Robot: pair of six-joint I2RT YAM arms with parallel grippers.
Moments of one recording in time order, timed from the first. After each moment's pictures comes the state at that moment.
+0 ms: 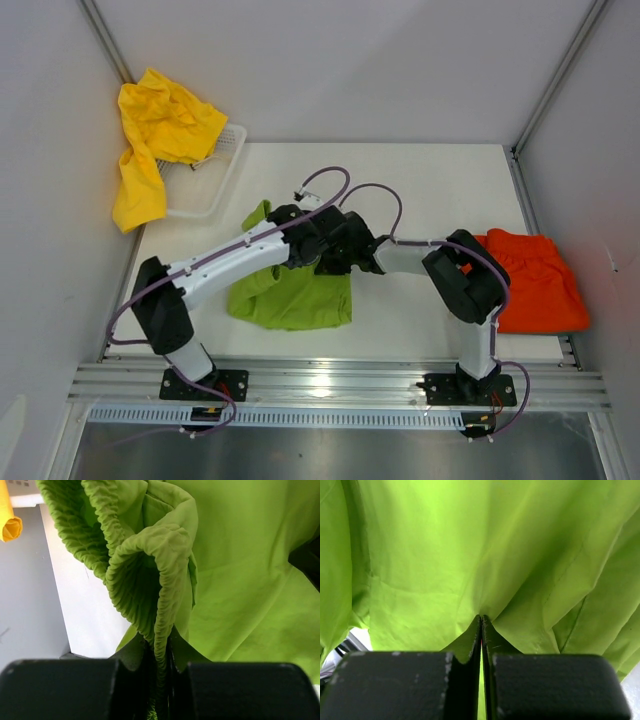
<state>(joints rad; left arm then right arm) -0.92 1.67 1.50 -1.28 -0.77 -0.61 0.74 1.95 1.11 0.04 -0.22 0.77</state>
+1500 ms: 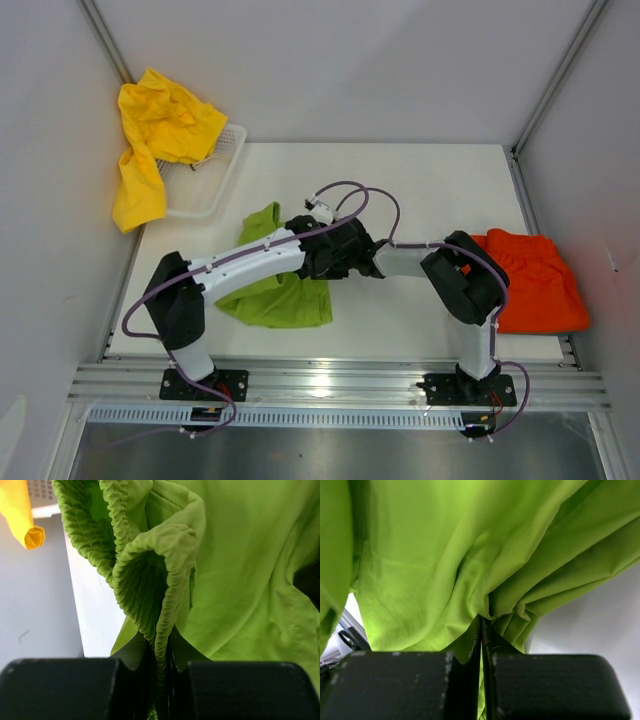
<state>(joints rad) -0.97 1.72 1.47 -1.26 -0.88 -0.63 0.75 1.94 1.06 0.08 -0.27 0.78</state>
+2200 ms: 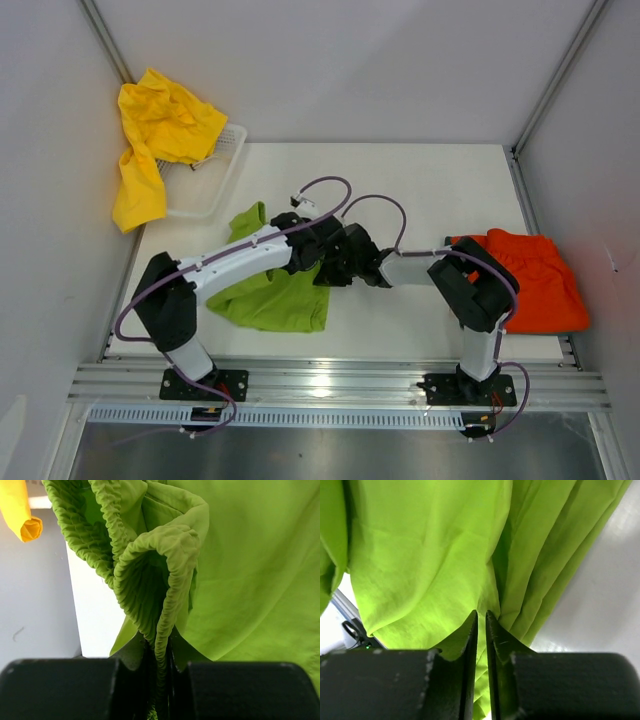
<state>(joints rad) -0.87 1.66 1.36 -1.17 -0.86 -0.58 0.78 1.89 0.98 0.14 -0.24 0.83</state>
